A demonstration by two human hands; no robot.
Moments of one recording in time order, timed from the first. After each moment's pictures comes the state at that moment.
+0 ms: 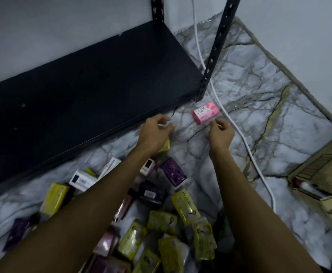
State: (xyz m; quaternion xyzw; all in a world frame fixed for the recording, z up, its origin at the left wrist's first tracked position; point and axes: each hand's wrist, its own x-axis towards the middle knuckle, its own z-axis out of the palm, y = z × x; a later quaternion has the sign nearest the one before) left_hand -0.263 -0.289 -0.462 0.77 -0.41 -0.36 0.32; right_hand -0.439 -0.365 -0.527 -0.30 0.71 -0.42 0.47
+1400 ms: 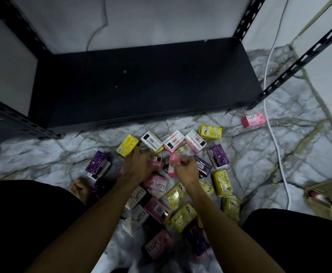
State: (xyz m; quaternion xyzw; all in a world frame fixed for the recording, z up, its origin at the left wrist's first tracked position) left_hand -0.138 0.002 -0.469 0.86 -0.43 -0.26 0.06; right_hand -0.295 -0.087 -0.468 -0.50 0.62 -0.12 0.59
